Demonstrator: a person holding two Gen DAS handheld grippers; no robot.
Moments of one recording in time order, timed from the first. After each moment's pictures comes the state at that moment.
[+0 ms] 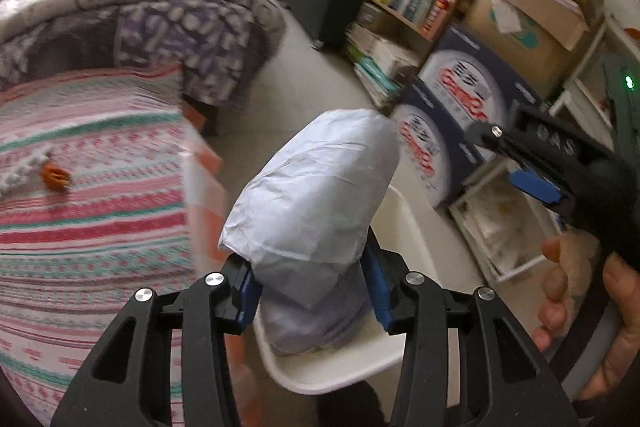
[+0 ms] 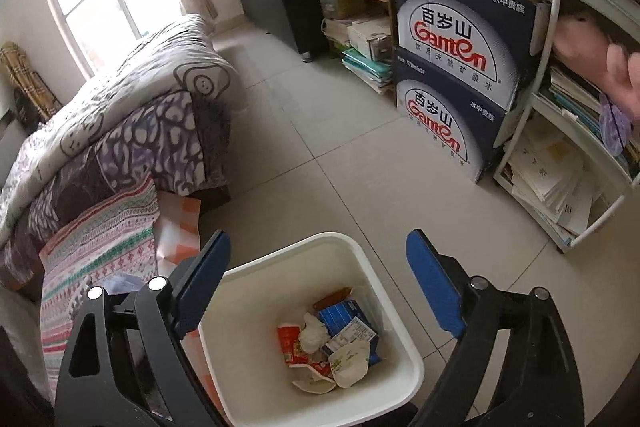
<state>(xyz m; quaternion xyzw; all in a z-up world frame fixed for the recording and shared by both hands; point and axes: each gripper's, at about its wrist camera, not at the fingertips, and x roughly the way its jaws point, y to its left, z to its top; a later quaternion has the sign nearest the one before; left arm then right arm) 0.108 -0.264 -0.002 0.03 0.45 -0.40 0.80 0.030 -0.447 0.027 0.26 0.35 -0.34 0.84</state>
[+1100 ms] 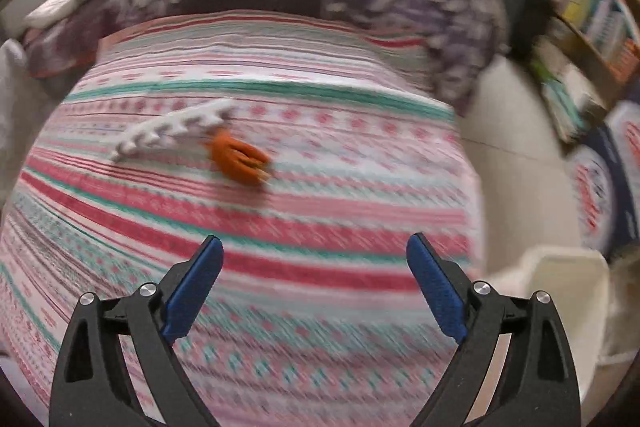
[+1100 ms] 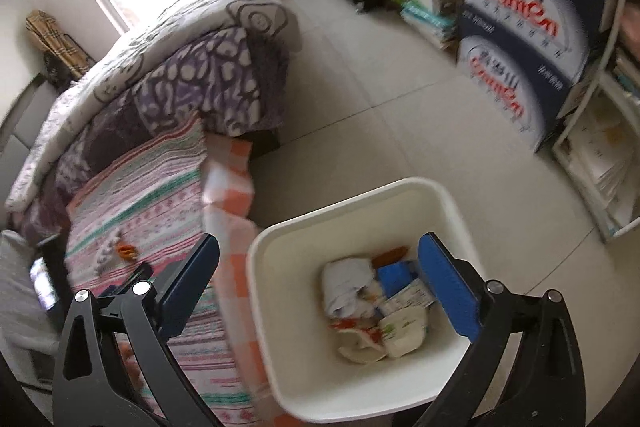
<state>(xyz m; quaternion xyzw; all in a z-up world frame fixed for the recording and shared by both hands) 0.259 -0.170 -0.073 0.05 0.50 -0.09 0.86 0.078 -0.406 -0.003 0.29 0.41 -0.23 0.83</state>
